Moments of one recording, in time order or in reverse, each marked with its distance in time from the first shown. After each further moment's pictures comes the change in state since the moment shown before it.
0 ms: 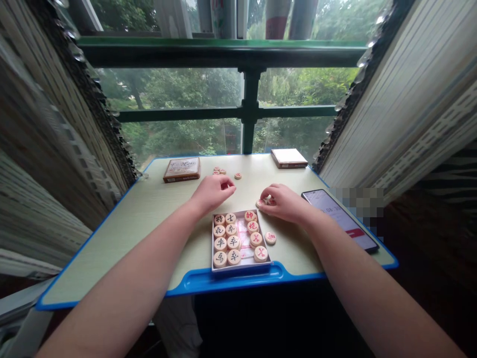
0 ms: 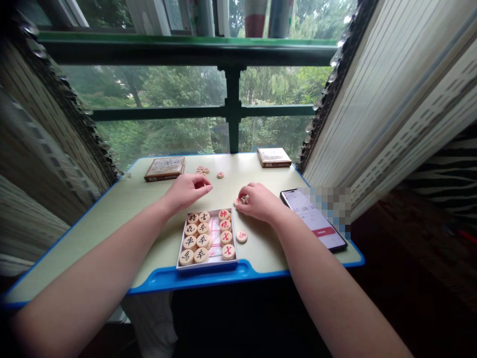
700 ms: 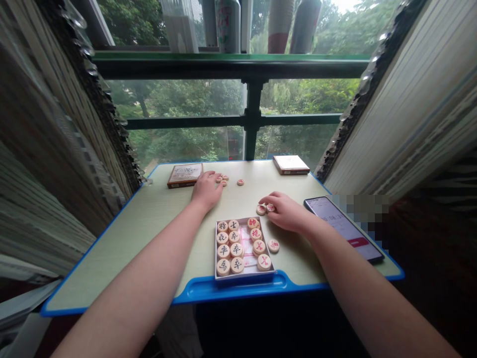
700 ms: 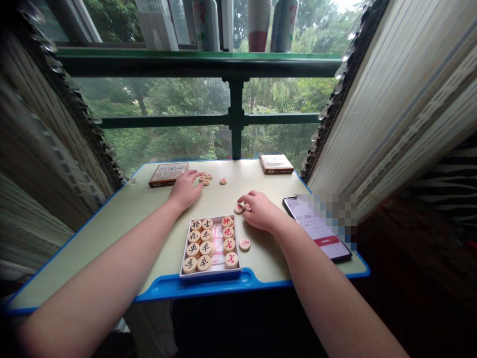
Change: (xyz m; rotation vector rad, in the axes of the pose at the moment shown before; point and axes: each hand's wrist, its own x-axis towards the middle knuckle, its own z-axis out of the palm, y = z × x) left_hand 0.028 -0.056 0.016 0.320 0.266 -0.081; right_hand 0.000 -0.006 0.001 0.053 -0.091 0.062
